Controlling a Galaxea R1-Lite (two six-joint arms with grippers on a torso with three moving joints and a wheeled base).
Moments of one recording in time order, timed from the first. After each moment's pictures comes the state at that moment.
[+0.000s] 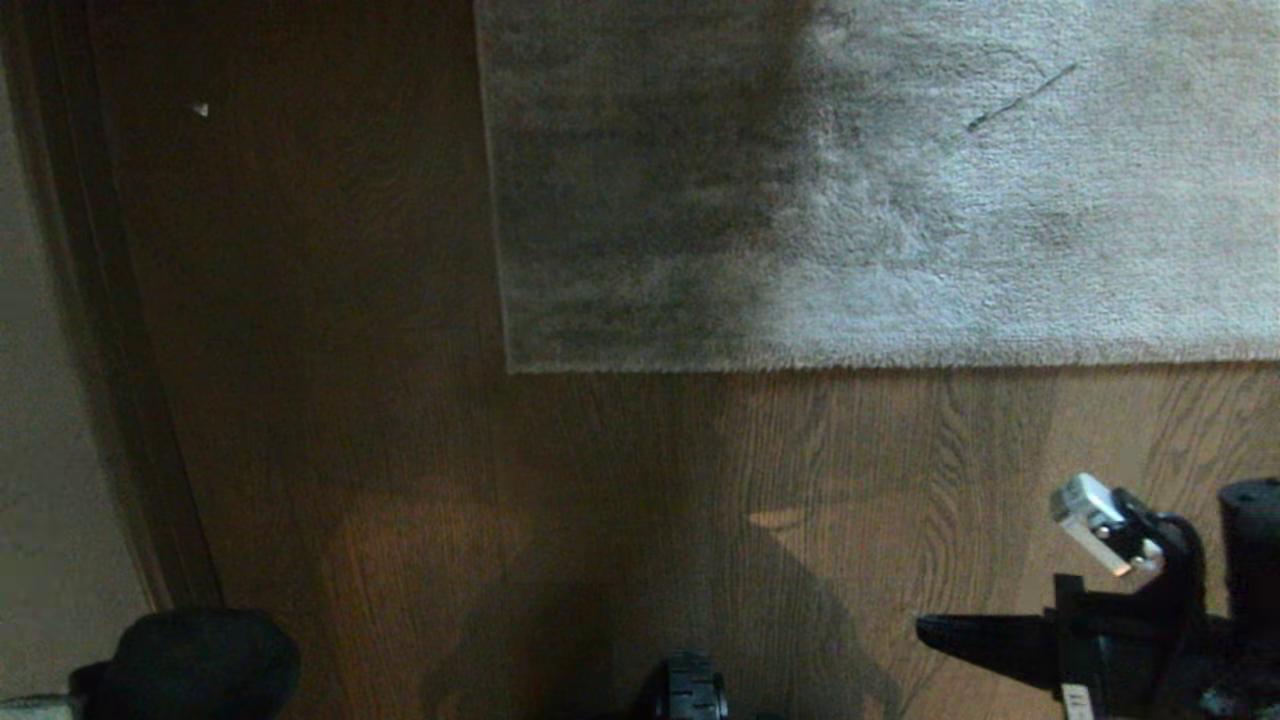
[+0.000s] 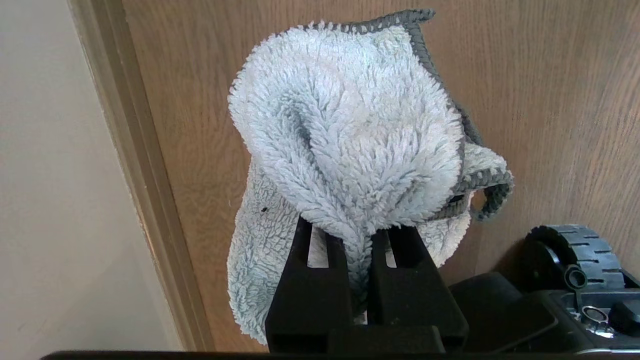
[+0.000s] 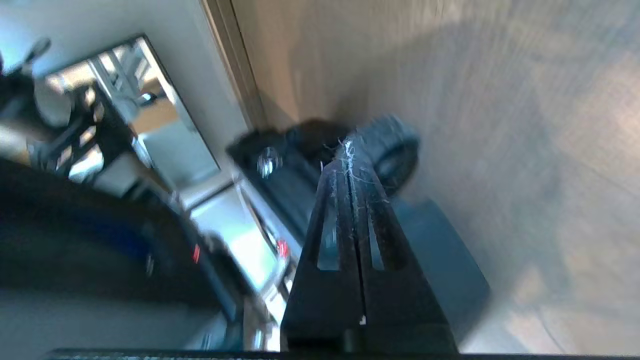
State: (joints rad) left arm 0.00 0.00 0.00 0.00 0.00 0.03; right arm 0.35 1.43 -0.21 -0.71 0.62 0.00
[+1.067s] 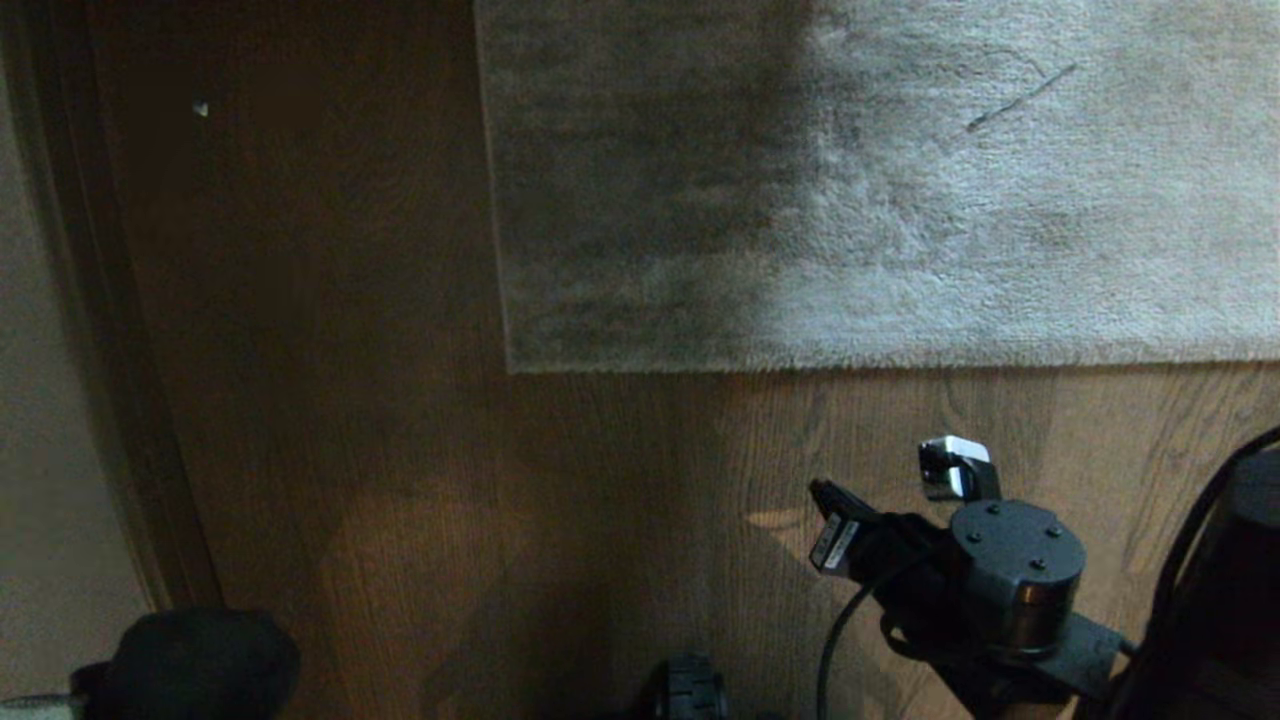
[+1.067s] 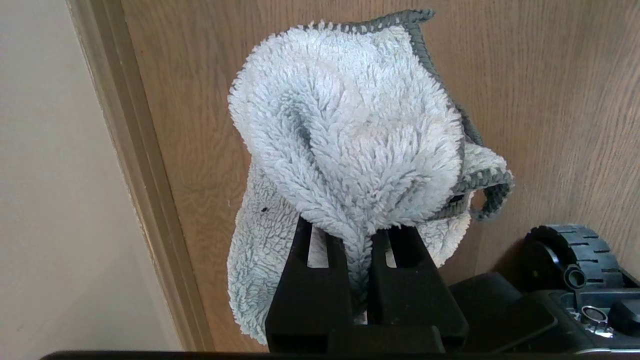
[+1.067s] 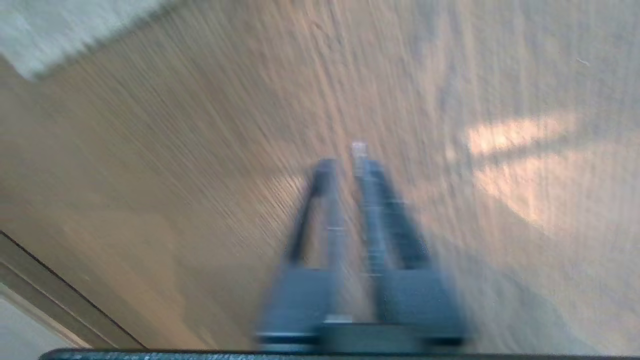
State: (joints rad) left arm 0.00 0.00 0.00 0.00 0.00 0.03; right arm 0.73 2.00 -0.32 -1.52 -0.45 0.51
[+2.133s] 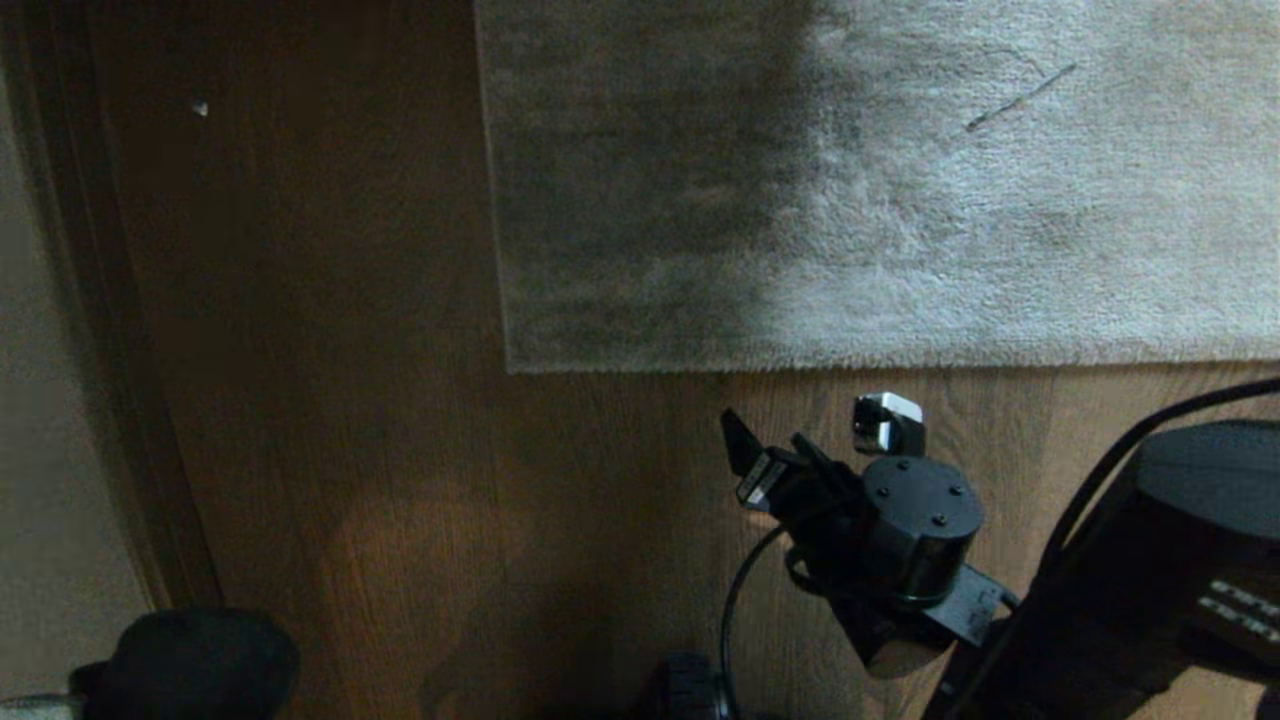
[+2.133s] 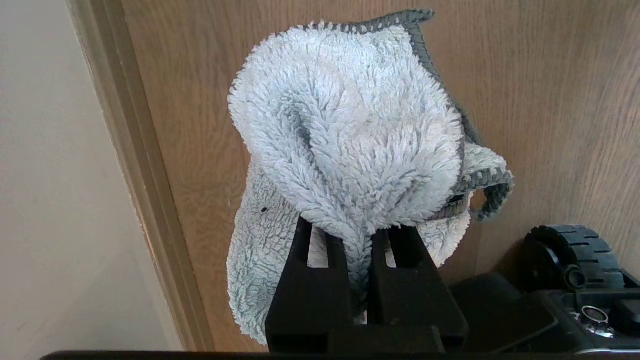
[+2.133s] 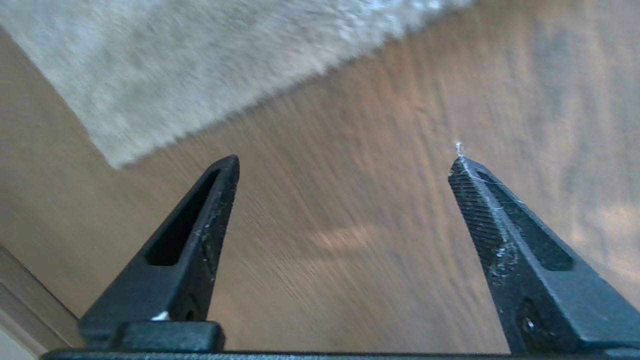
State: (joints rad) left arm 0.00 0.00 0.00 0.00 0.00 0.03; right arm 0.81 2.09 -0.60 -1.52 -0.56 0.52
